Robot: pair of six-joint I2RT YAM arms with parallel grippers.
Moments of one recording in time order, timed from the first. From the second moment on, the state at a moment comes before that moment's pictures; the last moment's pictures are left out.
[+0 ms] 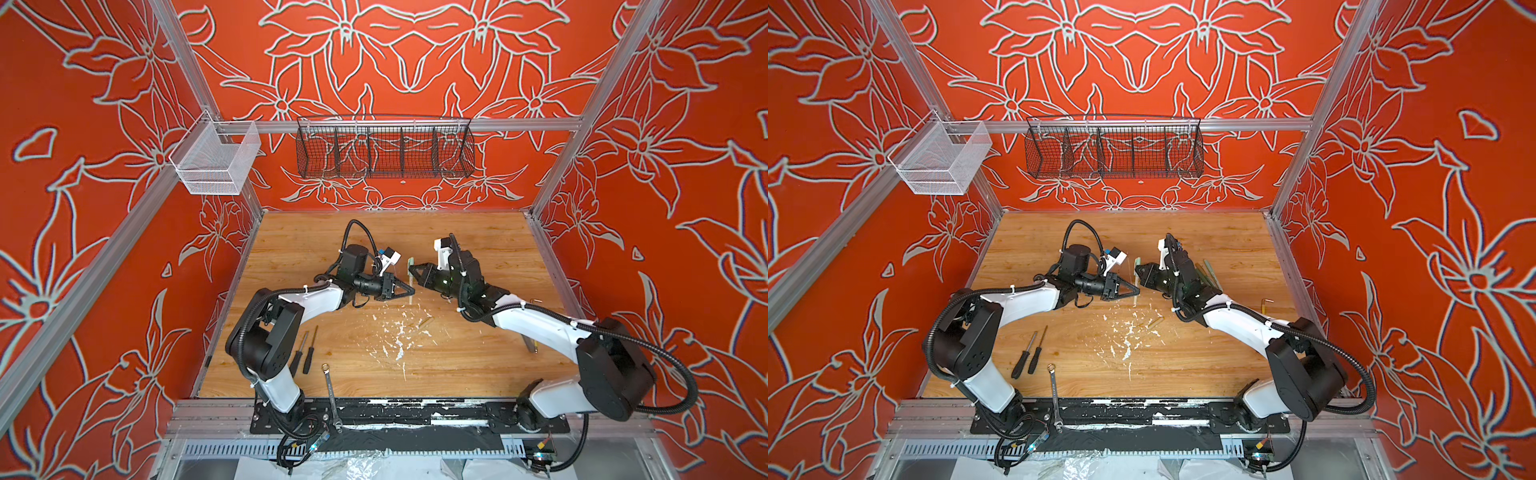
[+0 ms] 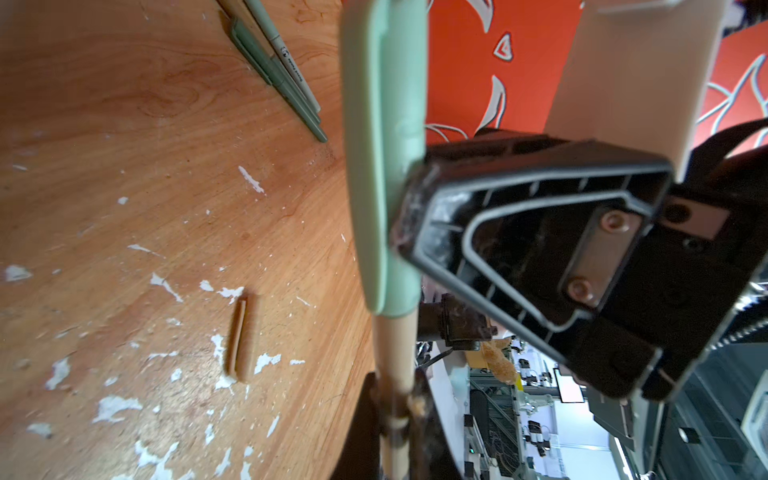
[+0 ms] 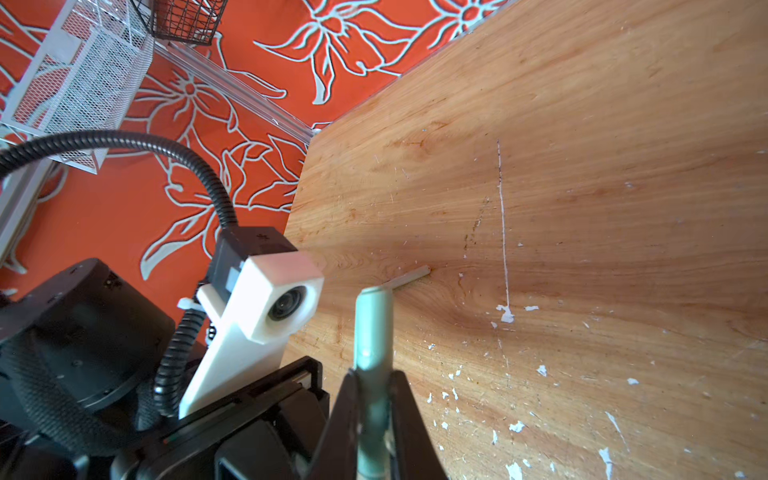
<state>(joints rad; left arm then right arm) -0.40 1.67 0.92 0.18 1.04 -0.65 0.62 1.43 0.83 0.19 -0.19 0.86</state>
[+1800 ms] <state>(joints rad) -0.37 1.36 0.95 -0.18 0.56 -0.47 0.34 1.81 1.23 -0.63 0.10 0.05</state>
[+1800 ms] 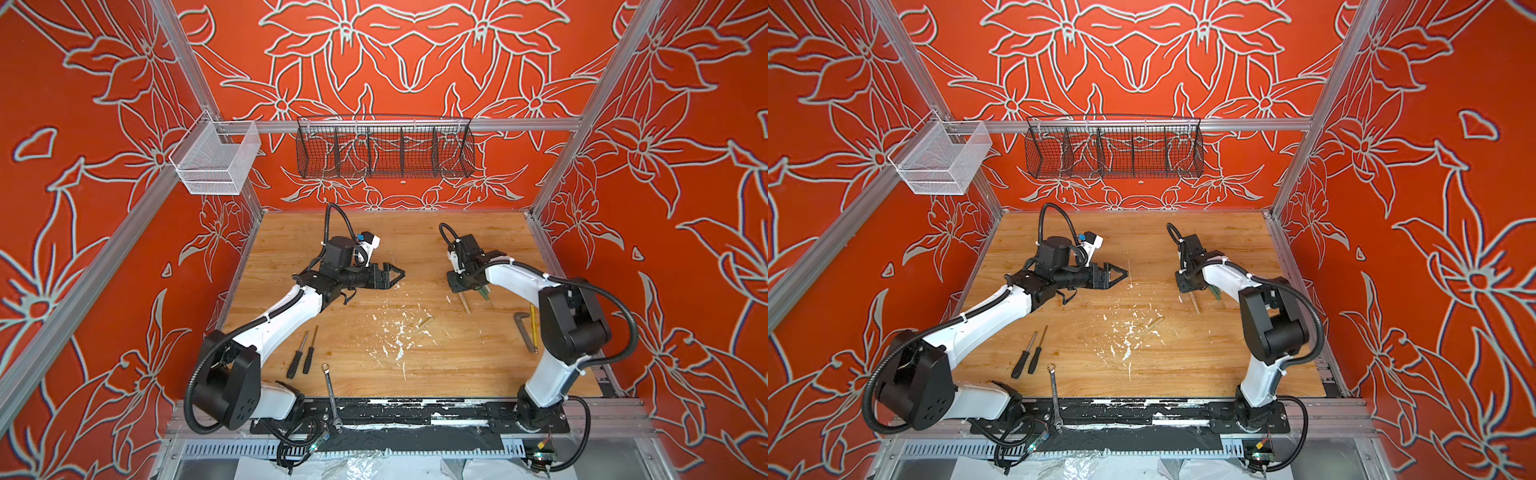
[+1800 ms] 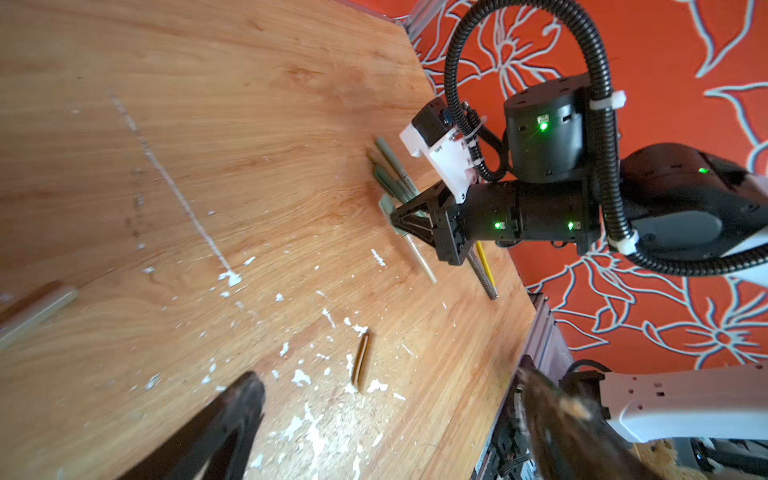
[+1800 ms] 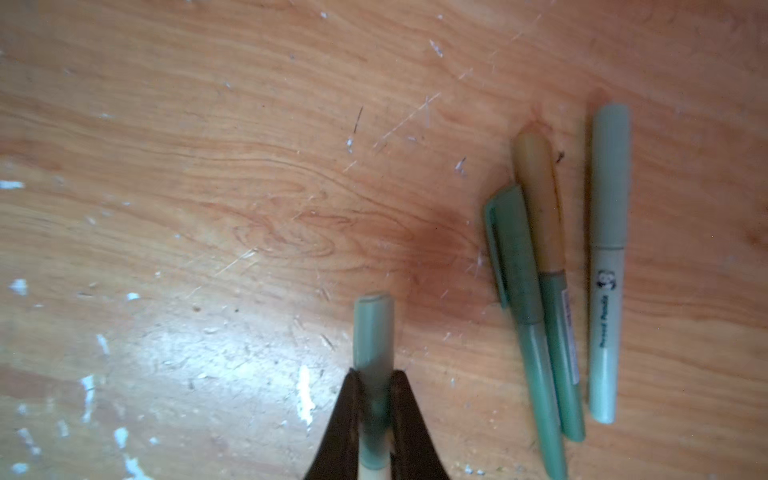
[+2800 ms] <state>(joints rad) -0.08 0.86 0.79 -0.72 0.15 -0.52 0.63 2.26 1.81 -0.68 -0.32 -0.22</state>
